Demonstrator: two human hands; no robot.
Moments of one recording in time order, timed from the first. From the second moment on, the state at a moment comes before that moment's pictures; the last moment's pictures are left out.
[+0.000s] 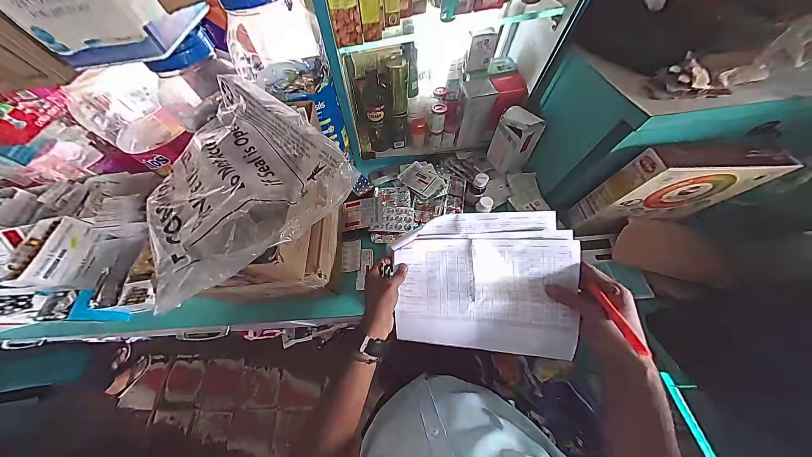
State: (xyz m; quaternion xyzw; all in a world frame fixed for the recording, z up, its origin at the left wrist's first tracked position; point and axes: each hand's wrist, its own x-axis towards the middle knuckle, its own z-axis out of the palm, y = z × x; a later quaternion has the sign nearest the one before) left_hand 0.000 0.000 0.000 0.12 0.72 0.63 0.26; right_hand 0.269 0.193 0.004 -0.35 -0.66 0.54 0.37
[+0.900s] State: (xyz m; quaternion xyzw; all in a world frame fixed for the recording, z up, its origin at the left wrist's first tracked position) left_hand 0.035 -0.165 -0.032 -0.05 0.31 0.79 0.53; right_hand 0.194 0.206 -0.034 -0.23 -0.93 0.28 0.01
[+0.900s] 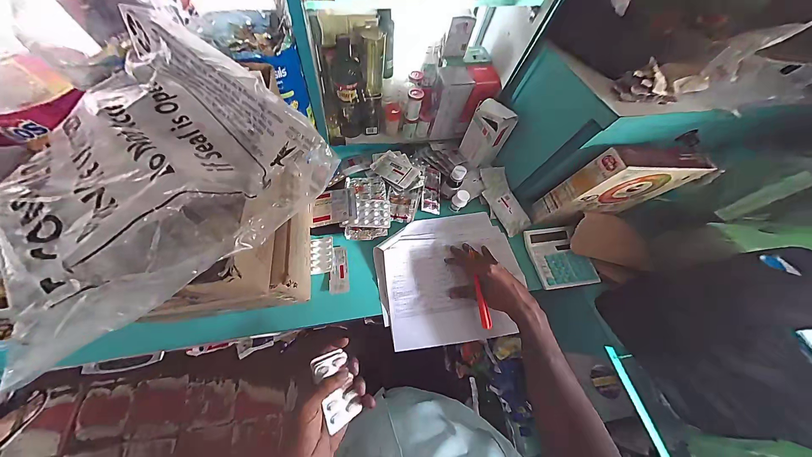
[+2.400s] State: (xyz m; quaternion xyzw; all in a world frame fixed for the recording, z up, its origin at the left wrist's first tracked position) left_hand -0.048 0.007 -0.032 0.19 0.97 0.12 -0.02; right_hand 0.146 0.228 -0.035 -0.11 -0.92 0.36 0.09
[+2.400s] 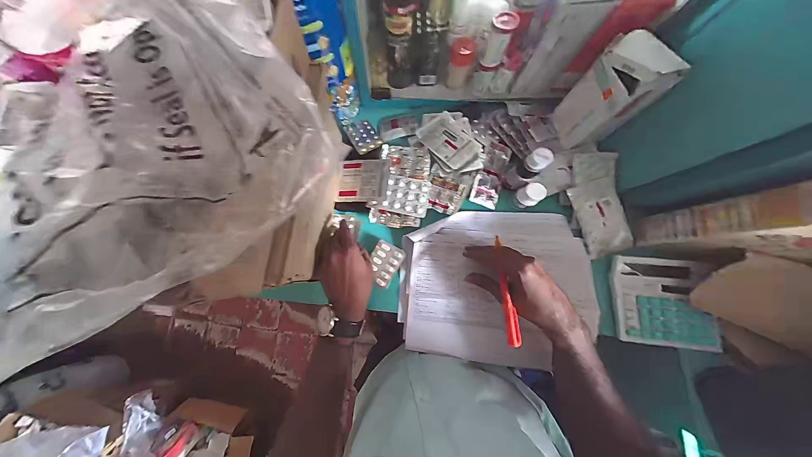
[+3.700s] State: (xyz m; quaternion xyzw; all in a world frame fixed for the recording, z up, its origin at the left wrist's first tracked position) left_hand 0.023 -0.100 -0.003 0.06 0.57 0.80 0.15; right_hand -0.051 0.256 0.041 0.09 -0.97 0.22 0.08
